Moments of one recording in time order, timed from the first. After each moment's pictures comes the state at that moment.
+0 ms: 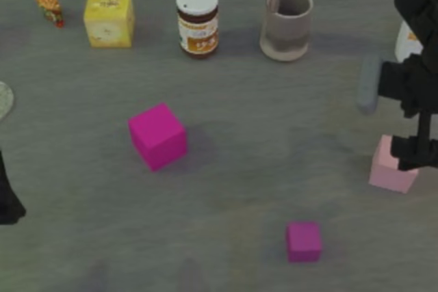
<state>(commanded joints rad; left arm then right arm) 0.02 0.00 0.00 0.00 0.00 0.00 0.22 1.94 1.42 -1.05 0.00 -1.02</state>
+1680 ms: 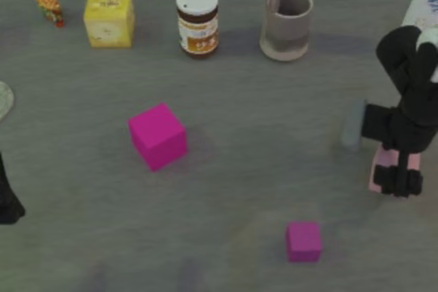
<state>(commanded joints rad) 0.02 0.00 0.00 0.00 0.00 0.00 0.23 2.08 1.24 -0.73 0.00 -1.02</state>
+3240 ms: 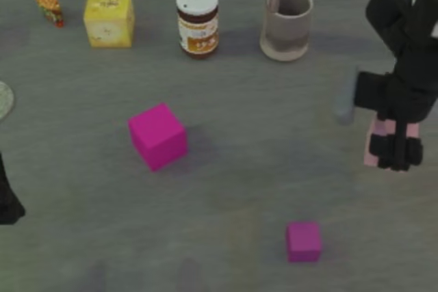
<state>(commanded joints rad) 0.02 0.00 0.00 0.00 0.00 0.00 0.30 1.95 1.40 -1.02 0.00 -0.97</state>
